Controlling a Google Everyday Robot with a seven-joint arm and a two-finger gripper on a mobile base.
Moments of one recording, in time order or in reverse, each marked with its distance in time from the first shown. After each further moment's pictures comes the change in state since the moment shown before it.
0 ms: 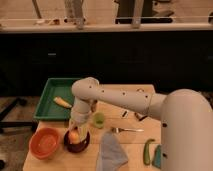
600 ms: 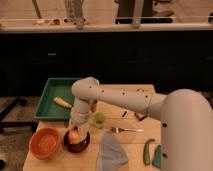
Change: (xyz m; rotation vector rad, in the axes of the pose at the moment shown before) arm 0.000 0.000 0.000 0.000 0.000 0.000
